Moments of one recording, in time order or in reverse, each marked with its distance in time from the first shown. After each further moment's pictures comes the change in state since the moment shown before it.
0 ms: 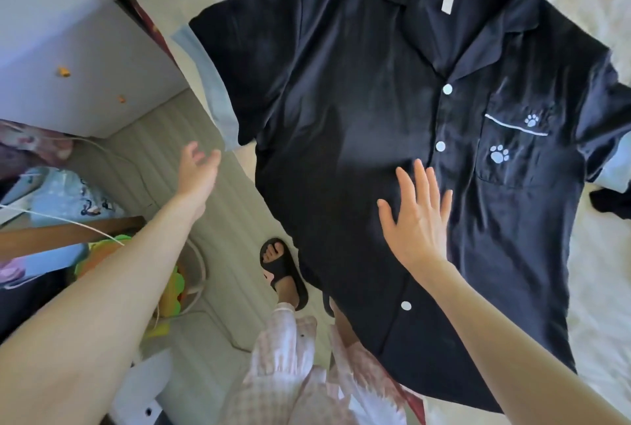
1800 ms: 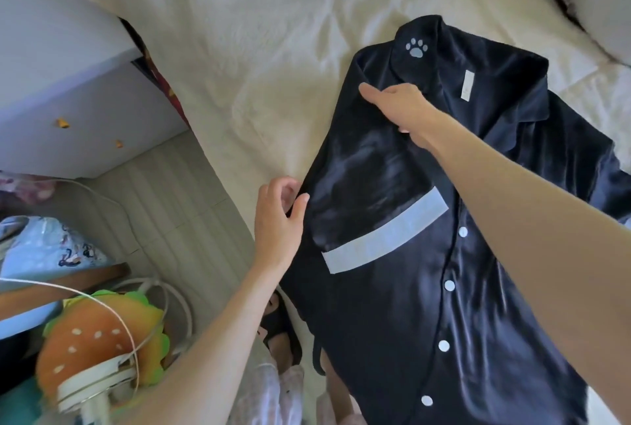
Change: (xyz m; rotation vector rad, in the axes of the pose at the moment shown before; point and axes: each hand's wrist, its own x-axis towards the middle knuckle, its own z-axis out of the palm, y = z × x) left_hand -0.012 0.050 0.068 0.084 -0.080 0.503; right_hand 0.250 -0.125 -0.089 0.562 -0.287 0.203
